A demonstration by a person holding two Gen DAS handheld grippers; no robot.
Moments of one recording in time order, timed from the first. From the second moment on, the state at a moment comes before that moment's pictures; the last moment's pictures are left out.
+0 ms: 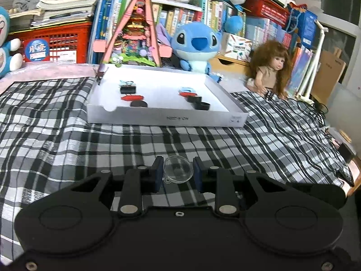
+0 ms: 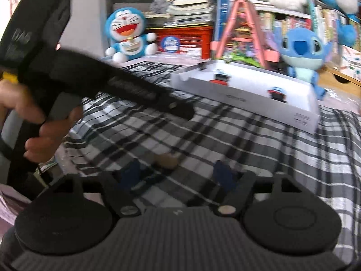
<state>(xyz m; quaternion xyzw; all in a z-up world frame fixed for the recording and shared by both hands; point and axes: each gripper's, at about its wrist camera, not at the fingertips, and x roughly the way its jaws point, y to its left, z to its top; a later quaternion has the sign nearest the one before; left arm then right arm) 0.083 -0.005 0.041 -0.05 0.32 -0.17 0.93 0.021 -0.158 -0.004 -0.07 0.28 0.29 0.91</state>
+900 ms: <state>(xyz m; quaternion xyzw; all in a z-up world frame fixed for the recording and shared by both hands) 0.112 -0.002 0.043 -0.04 0.33 -0.10 0.94 0.070 -0.178 0.019 -0.03 0.27 0.17 0.95</state>
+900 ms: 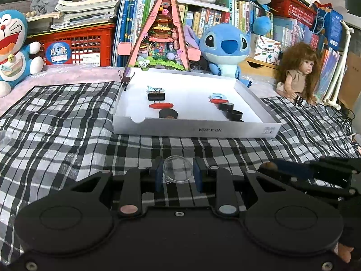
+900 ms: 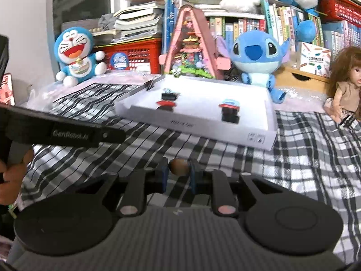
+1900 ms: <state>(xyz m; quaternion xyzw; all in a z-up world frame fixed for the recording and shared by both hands) 0.231 0.006 0.069 -0.08 0.33 -0.09 0.94 0.185 -0.212 0.055 0.05 0.29 0.10 0.95</state>
